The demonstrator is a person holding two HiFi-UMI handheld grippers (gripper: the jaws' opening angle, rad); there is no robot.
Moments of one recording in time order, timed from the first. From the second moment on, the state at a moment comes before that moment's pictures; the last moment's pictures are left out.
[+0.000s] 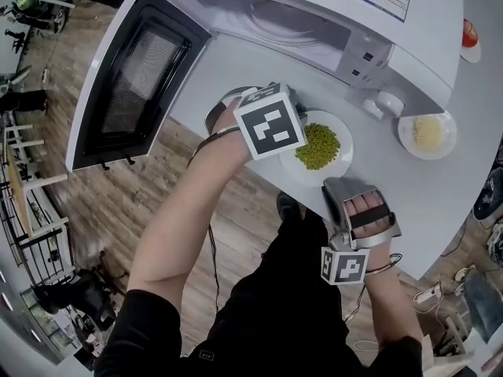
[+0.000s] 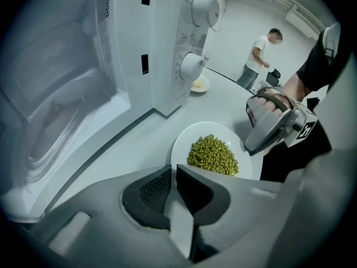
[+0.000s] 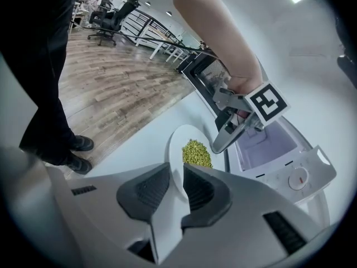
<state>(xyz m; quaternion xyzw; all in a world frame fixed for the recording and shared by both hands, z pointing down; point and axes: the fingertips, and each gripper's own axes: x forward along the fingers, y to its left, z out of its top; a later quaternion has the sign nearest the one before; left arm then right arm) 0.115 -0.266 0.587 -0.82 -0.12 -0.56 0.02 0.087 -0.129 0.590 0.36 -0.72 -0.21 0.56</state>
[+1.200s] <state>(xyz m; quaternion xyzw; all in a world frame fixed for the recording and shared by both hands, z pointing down) 0.125 -0.261 0.593 -0.79 -0.16 -0.59 -0.03 0.083 -0.137 0.588 0.35 -0.69 -0.25 0.58</state>
